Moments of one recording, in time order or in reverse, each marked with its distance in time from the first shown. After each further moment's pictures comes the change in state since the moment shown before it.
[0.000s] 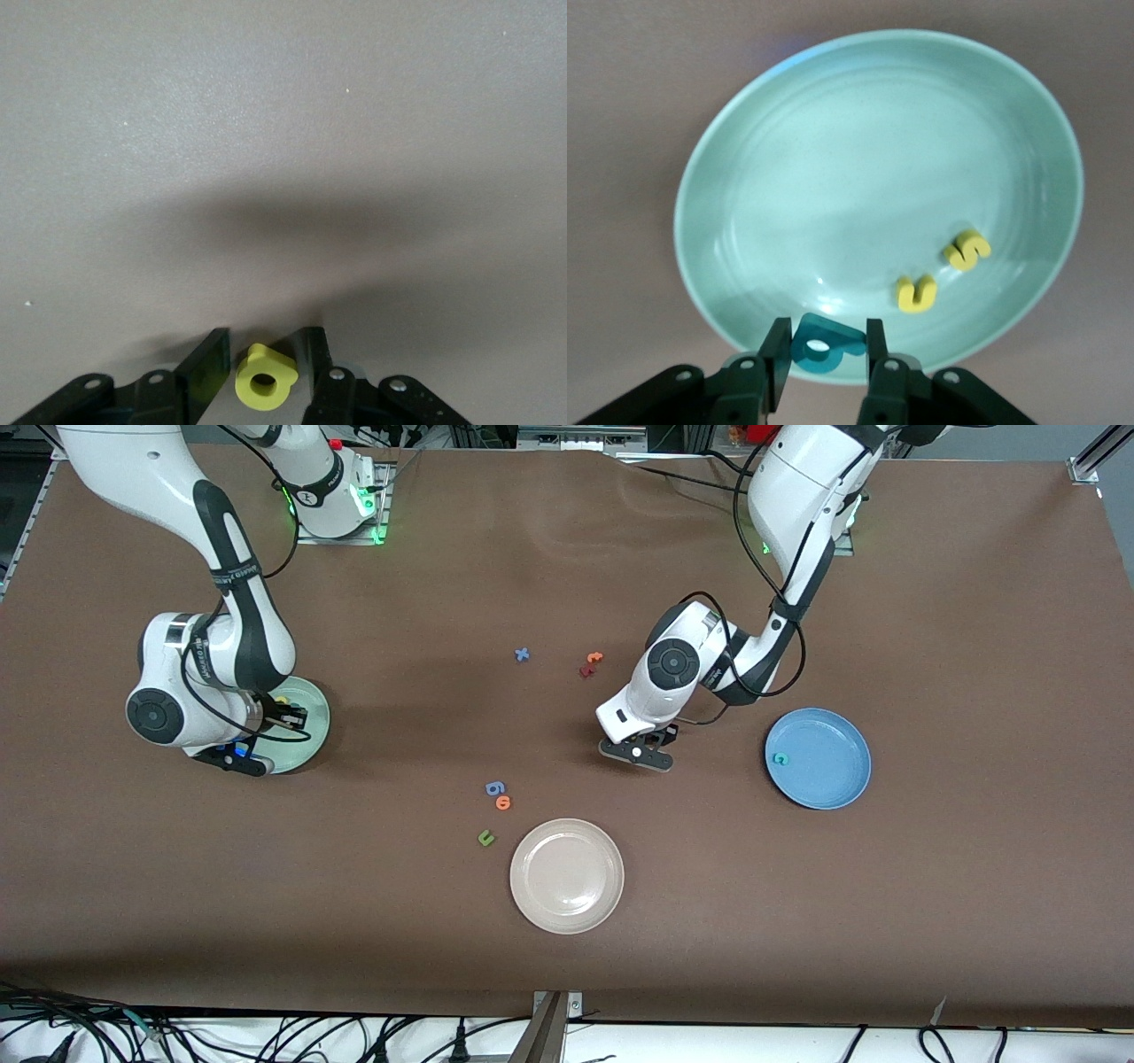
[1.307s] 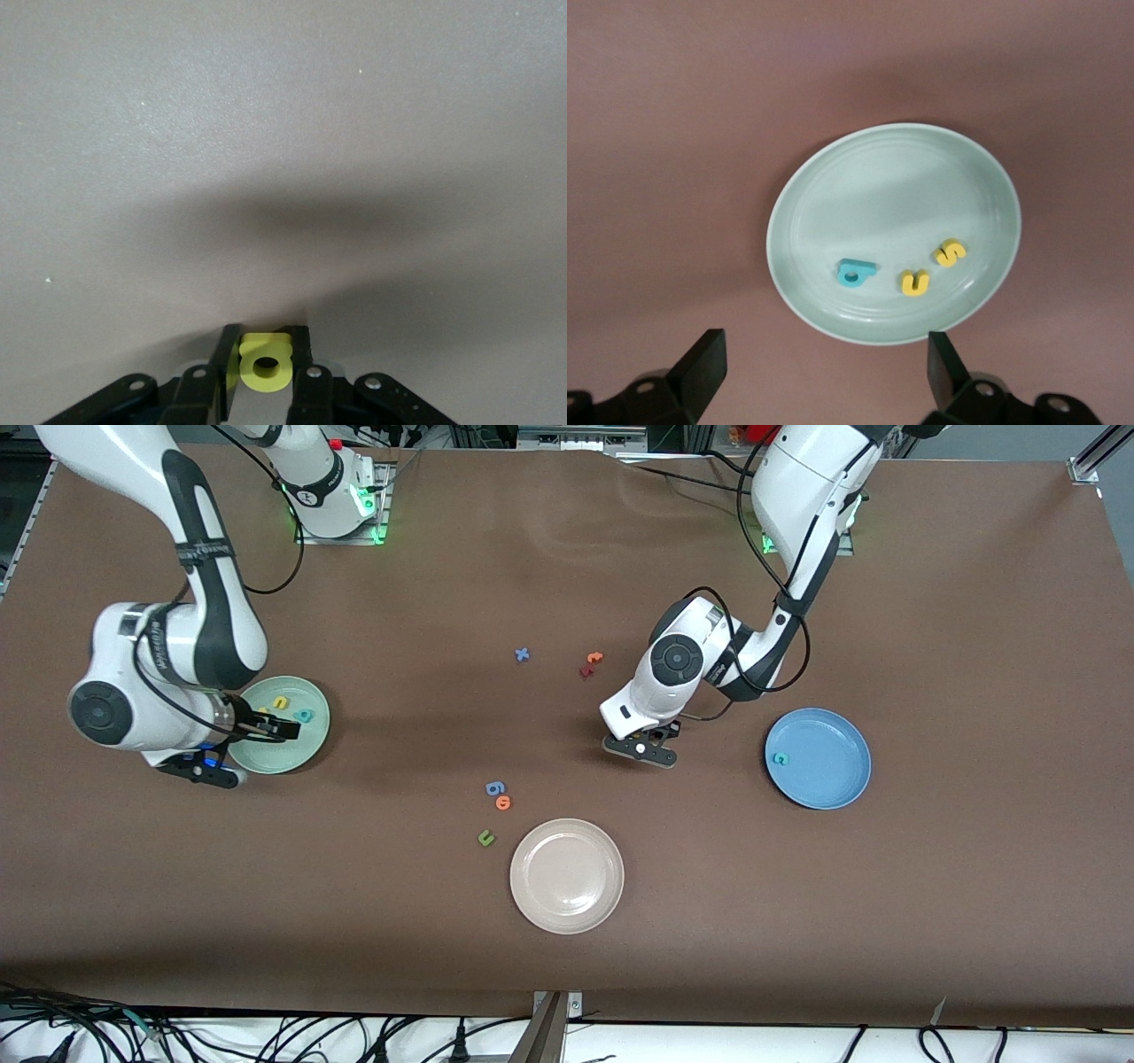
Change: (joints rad) left arm 0.003 -0.023 0.003 -0.027 0.000 -0.007 0.001; right arm -0.001 -0.070 -0.009 0.222 0.002 -0.228 -0.006
